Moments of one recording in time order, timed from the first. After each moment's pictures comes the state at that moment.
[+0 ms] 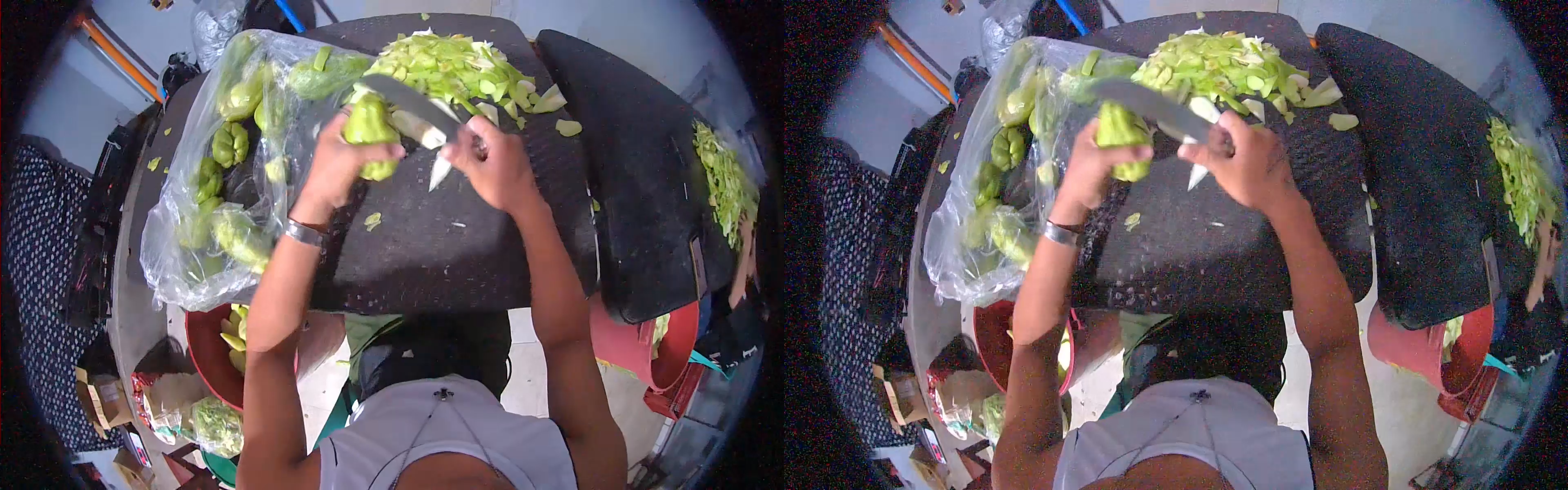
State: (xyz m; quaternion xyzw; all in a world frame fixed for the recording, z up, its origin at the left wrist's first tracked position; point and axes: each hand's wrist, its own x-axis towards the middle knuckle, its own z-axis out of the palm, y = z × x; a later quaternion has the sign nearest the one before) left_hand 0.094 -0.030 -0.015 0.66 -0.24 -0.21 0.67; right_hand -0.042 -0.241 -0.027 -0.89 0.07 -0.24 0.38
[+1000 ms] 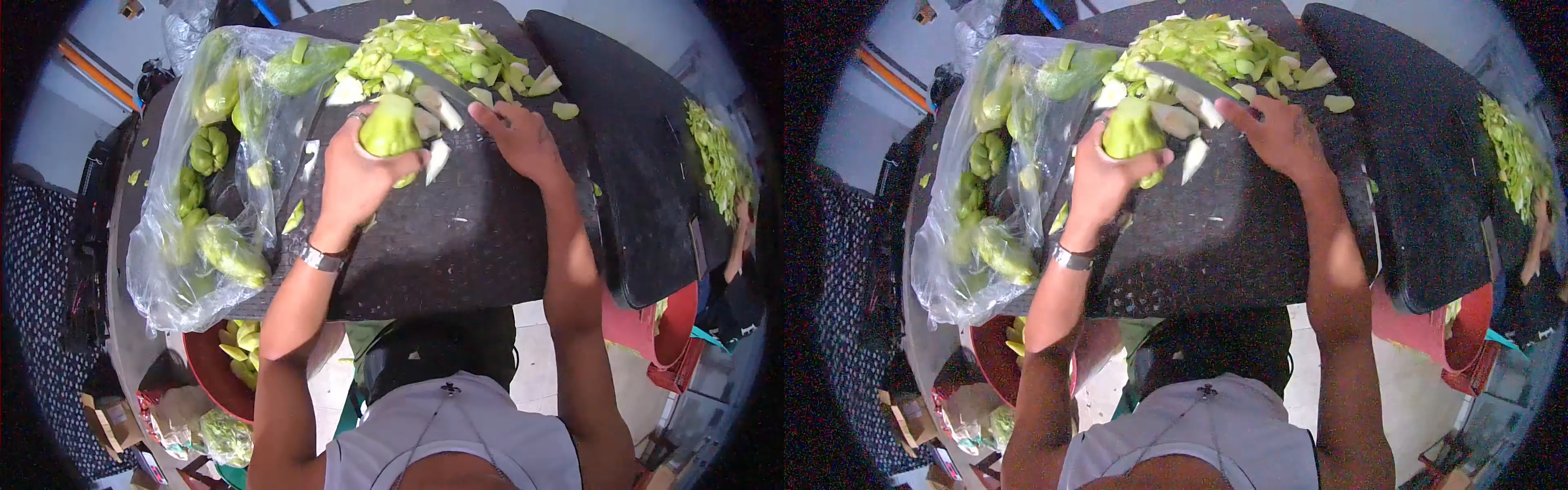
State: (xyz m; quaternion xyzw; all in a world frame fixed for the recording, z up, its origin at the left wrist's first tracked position) left_hand 0.064 -0.049 -0.021 0.74 -0.31 -0.07 0.60; right_hand -0.040 -0.283 -0.022 -0.92 0.22 -0.15 0.29
